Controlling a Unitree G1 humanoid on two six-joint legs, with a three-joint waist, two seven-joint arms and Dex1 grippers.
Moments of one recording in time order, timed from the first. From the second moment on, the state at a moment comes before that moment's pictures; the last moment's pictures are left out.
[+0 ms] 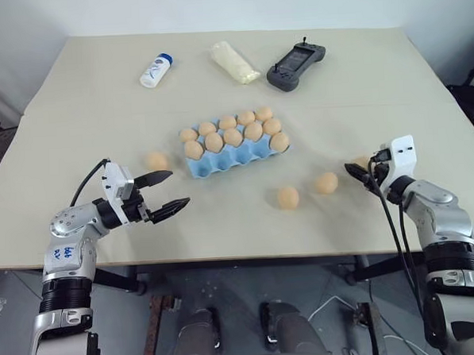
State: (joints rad) left arm -0.39 0.57 0.17 0.29 -0.41 0.09 -1.09; right arm -0.52 -0.57 -0.22 0.47 0.27 0.32 0.60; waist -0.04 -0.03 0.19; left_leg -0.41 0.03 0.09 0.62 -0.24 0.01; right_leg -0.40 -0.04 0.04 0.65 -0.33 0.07
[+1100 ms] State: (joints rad) left arm -0.34 0.55 0.19 0.24 -0.41 0.08 -1.00; right arm -0.96 -0.21 0.08 0.67 0.13 0.24 0.62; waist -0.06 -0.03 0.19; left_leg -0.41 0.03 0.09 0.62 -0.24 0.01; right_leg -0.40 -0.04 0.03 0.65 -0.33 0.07
